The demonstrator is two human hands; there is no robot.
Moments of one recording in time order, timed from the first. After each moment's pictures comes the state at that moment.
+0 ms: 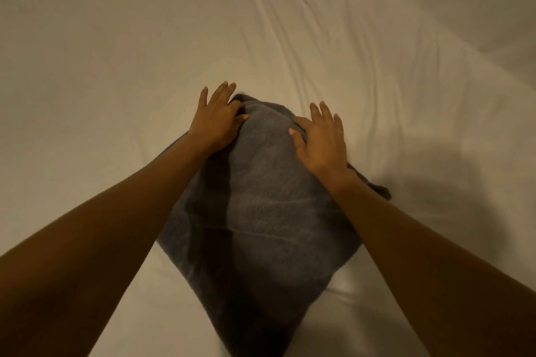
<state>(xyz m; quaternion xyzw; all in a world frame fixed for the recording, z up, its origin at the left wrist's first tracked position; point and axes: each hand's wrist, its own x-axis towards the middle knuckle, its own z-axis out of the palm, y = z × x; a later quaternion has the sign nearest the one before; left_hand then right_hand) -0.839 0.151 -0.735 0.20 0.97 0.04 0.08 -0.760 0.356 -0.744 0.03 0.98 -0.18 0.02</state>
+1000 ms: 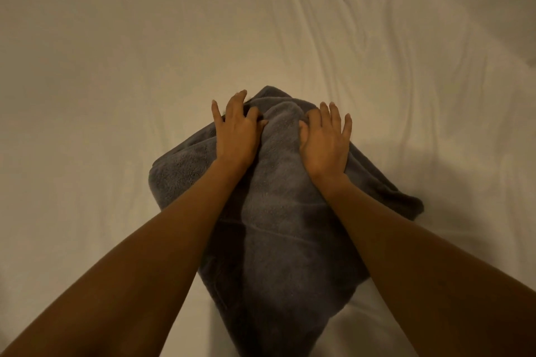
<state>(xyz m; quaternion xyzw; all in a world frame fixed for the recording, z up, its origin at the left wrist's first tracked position) -0.796 0.147 -0.768 0.07 0.99 0.14 -0.06 -0.773 0.305 -0.779 0.05 0.99 -0.13 -0.08</state>
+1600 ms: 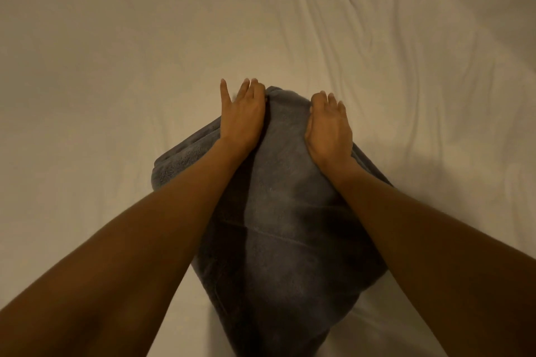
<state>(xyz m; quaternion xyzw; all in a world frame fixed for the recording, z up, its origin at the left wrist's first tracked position) -0.829 0.152 -0.751 0.09 0.99 0.09 -0.02 -0.800 0.306 -0.764 0.01 0.98 -0.17 -0.07</state>
